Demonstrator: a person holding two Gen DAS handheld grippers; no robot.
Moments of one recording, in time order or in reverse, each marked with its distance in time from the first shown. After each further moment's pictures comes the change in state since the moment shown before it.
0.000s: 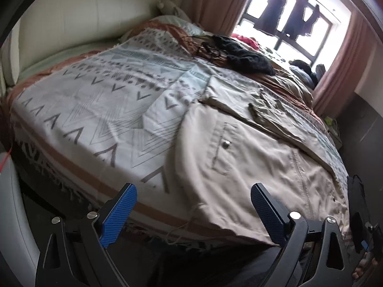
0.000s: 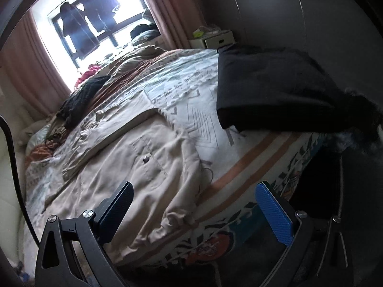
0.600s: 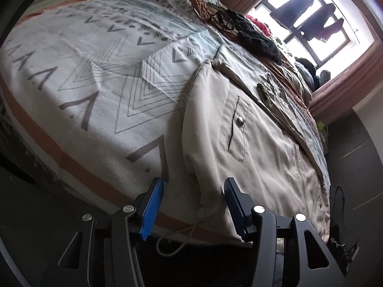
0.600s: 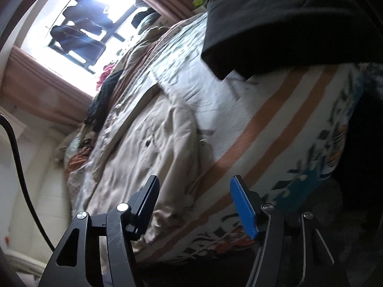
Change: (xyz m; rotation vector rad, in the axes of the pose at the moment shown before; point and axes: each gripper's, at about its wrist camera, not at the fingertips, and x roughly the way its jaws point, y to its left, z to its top) left arm 0.070 0.035 -0.009 -0.182 0.197 -0.133; right arm 0.075 -0.047 -0.017 0.205 0.183 0.304
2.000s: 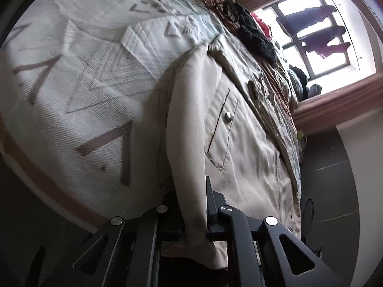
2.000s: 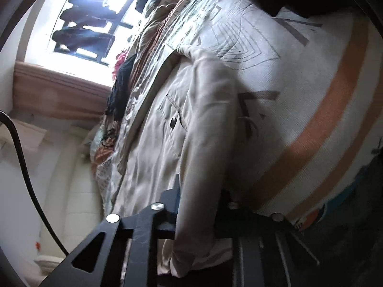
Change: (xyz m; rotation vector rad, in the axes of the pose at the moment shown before) left arm 0.022 0.001 0.010 -0.164 0.079 -0.165; right arm 0.056 0.015 -0.004 0.093 0.110 0.156
